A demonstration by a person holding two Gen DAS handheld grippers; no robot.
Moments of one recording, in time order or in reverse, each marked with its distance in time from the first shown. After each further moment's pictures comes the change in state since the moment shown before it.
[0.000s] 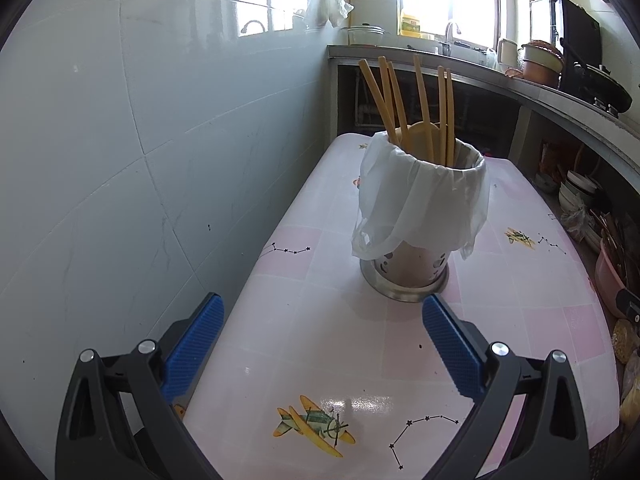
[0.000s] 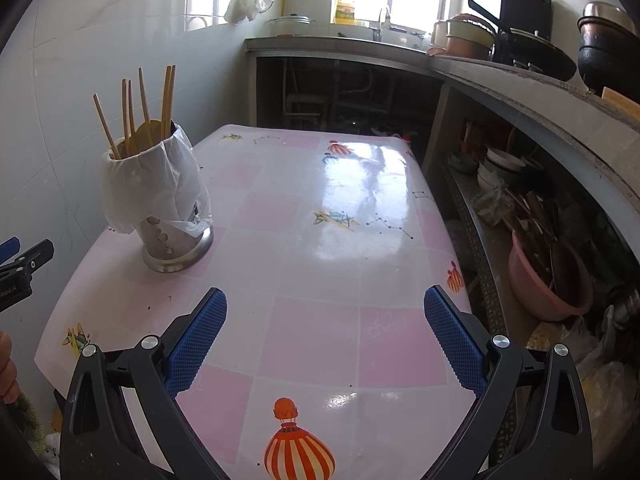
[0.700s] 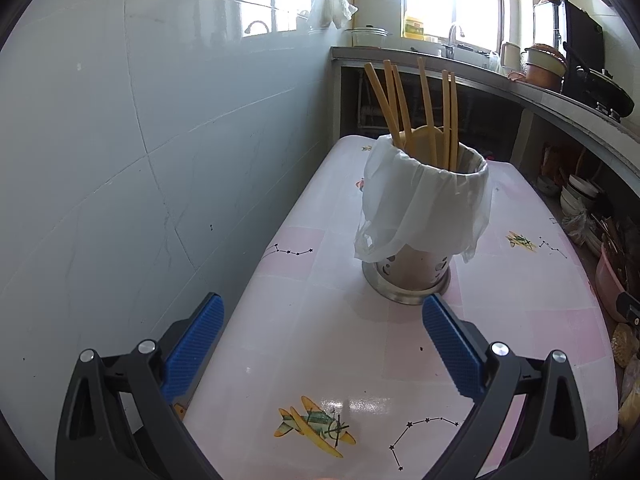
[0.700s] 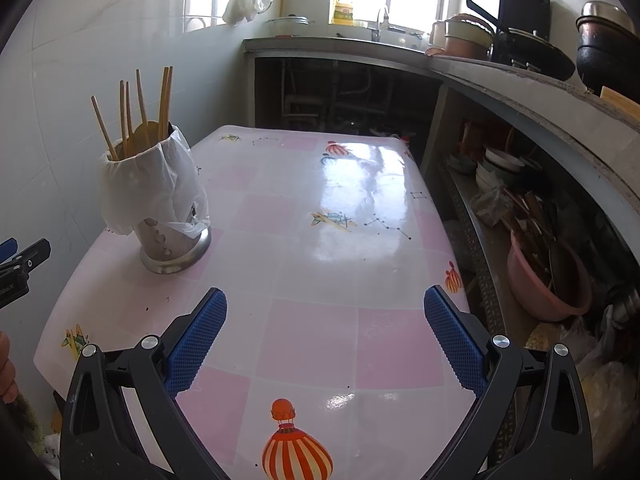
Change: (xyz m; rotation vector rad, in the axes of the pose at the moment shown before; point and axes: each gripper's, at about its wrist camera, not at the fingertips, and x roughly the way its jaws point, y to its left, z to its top) left arm -0.002 0.004 0.001 -0.010 -0.006 0.002; right arm -0.001 -0.003 0.002 0.001 -0.002 0.000
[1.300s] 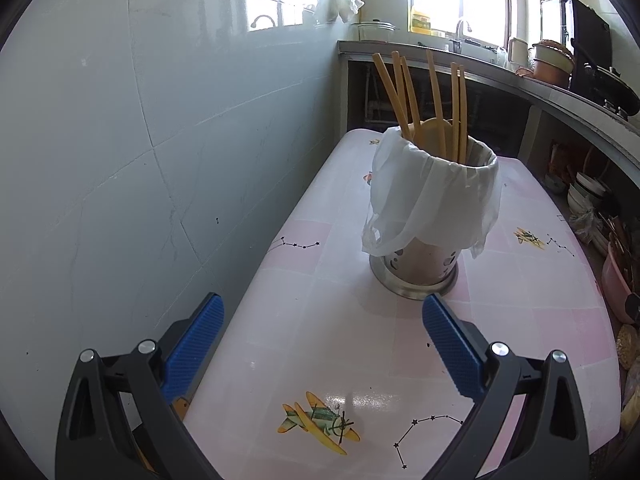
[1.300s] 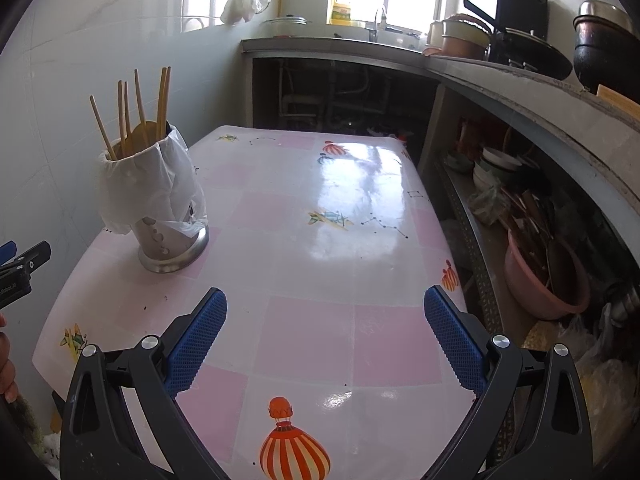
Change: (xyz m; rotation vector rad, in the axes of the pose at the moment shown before) left arm 0.006 0.000 -0.002 -0.008 0.026 0.026; right arm -0.002 -0.002 -0.003 0.004 -0.003 -0.008
